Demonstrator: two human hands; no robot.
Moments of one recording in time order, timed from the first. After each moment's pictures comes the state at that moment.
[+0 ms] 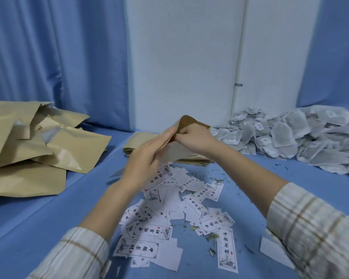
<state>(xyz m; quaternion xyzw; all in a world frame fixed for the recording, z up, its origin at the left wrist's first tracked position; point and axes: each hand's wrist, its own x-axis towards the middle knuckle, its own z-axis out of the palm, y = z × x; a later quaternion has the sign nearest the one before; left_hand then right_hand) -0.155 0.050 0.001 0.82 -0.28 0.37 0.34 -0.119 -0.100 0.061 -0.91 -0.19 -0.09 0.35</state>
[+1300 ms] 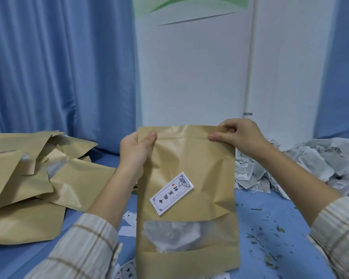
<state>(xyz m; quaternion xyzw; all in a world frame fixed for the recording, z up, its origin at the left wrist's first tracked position) -0.072 0.047 0.109 0.64 -0.01 0.31 0.70 -0.035 -0.200 0.145 -0.83 -0.25 -0.26 0.42</state>
